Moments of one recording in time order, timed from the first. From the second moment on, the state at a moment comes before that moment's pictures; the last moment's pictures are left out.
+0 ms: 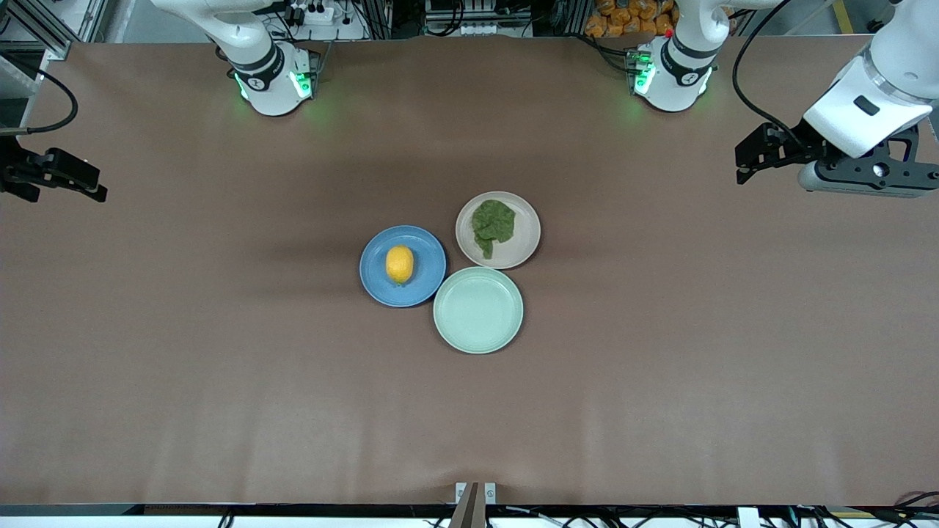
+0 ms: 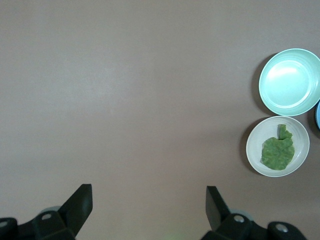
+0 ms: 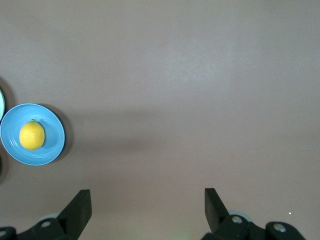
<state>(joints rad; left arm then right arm) -0.16 0.00 -0.06 -1.53 -0.01 1.54 -0.09 0.06 0.06 -0.10 -1.45 0.00 1.46 -0.03</state>
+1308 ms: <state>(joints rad) -0.35 0.25 -0.14 -1.53 -0.01 1.63 -0.27 0.07 0.08 -0.09 -1.45 0.03 1.47 -0.03</state>
